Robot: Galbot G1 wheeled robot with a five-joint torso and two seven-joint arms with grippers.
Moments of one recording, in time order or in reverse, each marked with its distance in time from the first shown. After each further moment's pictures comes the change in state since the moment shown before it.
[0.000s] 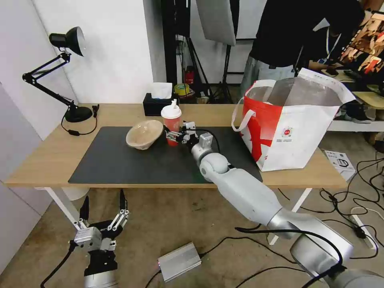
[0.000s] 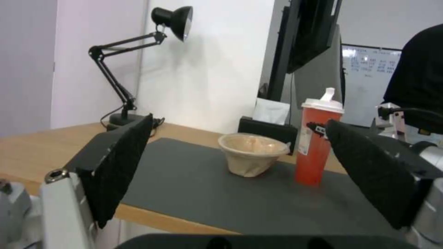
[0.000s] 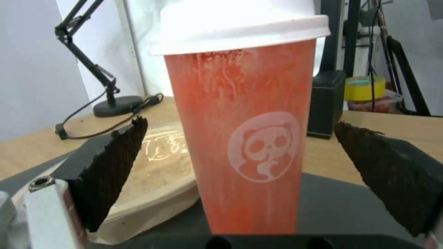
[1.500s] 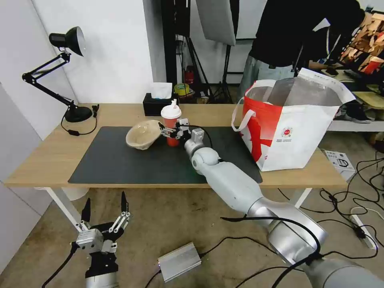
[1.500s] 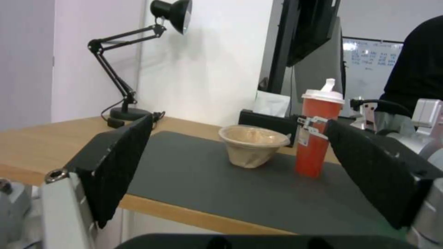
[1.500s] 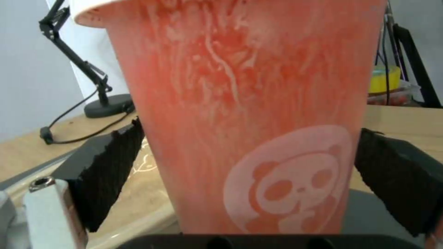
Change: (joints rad) left arm 0.016 0.000 -0.001 0.007 0.005 -0.002 0.002; right arm 0.075 0.150 0.056 -0.265 -0.030 0.032 -0.095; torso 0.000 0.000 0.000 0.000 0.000
